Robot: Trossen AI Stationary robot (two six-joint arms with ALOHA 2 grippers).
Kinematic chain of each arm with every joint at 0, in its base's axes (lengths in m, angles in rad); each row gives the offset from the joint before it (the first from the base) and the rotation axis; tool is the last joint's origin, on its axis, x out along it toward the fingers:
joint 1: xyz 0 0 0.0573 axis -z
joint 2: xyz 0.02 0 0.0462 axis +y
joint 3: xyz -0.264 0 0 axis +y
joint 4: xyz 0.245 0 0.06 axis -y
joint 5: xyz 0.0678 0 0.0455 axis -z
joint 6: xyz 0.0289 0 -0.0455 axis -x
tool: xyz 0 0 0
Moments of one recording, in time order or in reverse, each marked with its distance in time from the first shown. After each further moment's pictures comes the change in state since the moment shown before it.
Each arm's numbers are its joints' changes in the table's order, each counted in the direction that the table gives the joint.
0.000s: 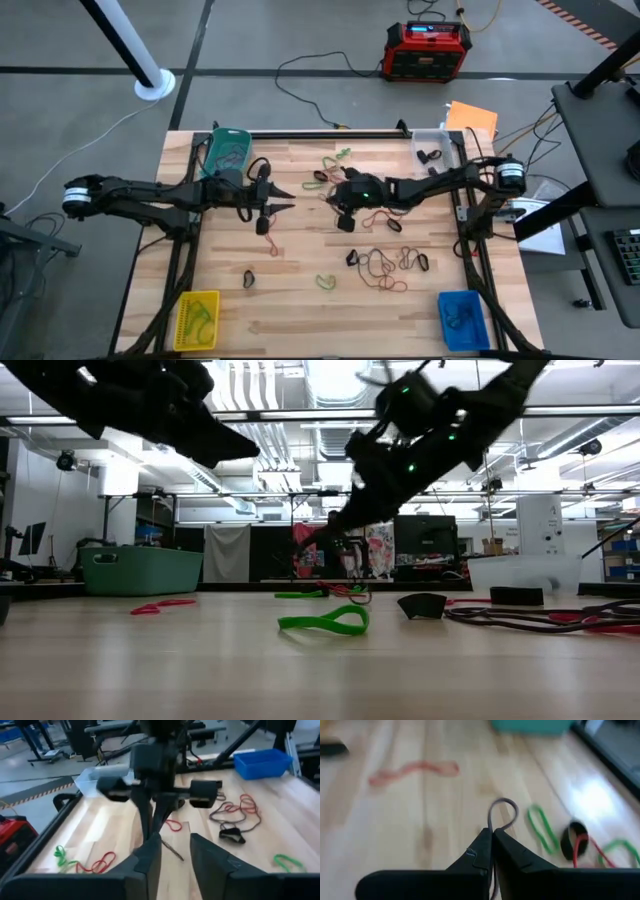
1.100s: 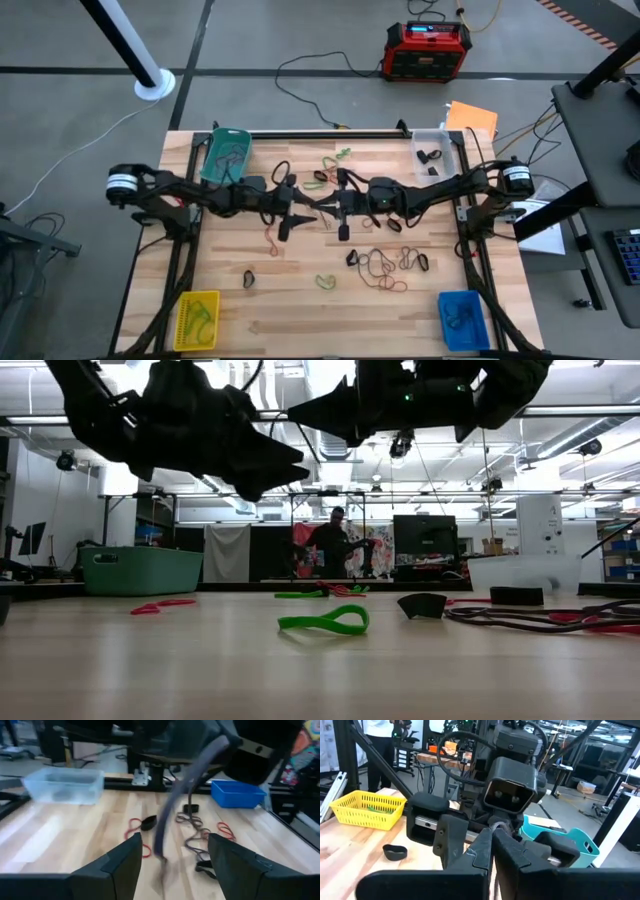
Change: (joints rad) left arm 0.013 0.459 -0.034 0.536 0.143 0.190; right arm -0.112 -0.041 -0.022 0.431 -0.096 0.168
